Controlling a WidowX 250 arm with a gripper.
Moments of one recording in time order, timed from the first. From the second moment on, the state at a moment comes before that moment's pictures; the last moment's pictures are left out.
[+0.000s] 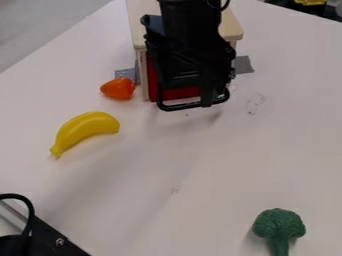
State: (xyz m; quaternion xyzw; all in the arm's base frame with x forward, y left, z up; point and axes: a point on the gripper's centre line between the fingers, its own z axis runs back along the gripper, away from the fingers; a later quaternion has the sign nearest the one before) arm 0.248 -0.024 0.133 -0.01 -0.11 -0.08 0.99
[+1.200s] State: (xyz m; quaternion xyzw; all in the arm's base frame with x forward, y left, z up) arm 0.321 -0.016 0.078 0.04 -0.05 0.00 1.00
